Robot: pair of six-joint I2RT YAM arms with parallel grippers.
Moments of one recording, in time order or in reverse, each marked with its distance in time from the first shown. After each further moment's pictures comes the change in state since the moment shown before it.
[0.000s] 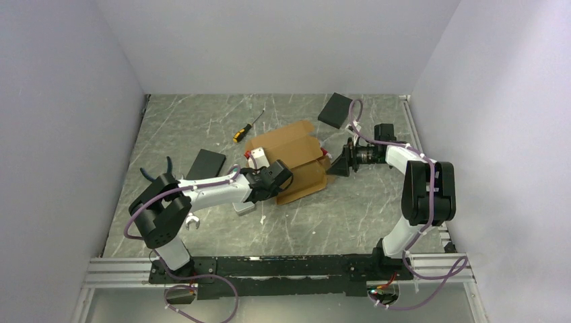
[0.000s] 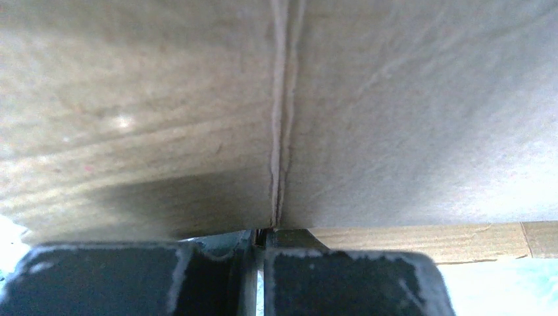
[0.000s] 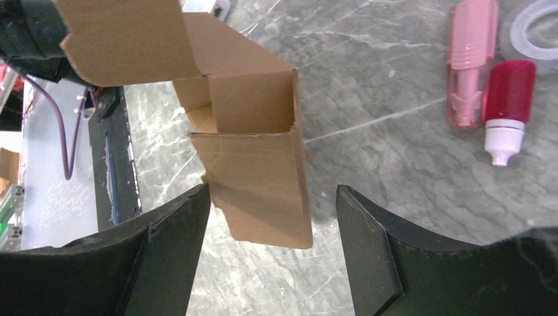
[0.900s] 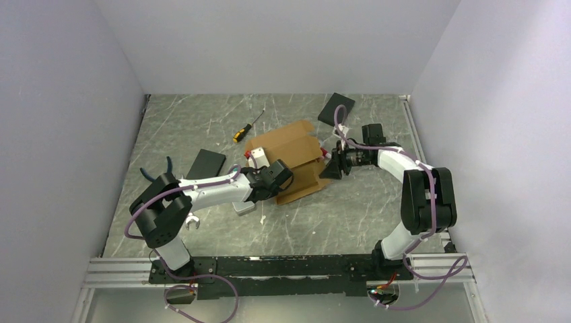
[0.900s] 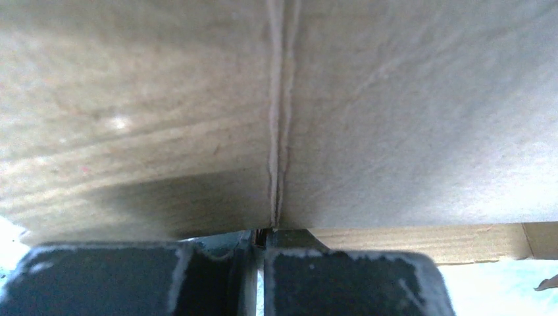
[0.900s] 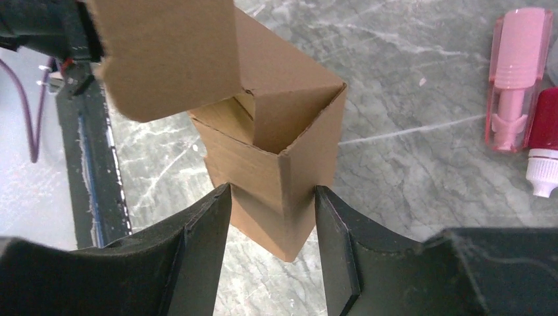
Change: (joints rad) left arm 0.000 0.006 0.010 -0.016 -0.001 -0.009; right arm 0.119 -0.071 -0.015 -0.009 0.083 -0.016
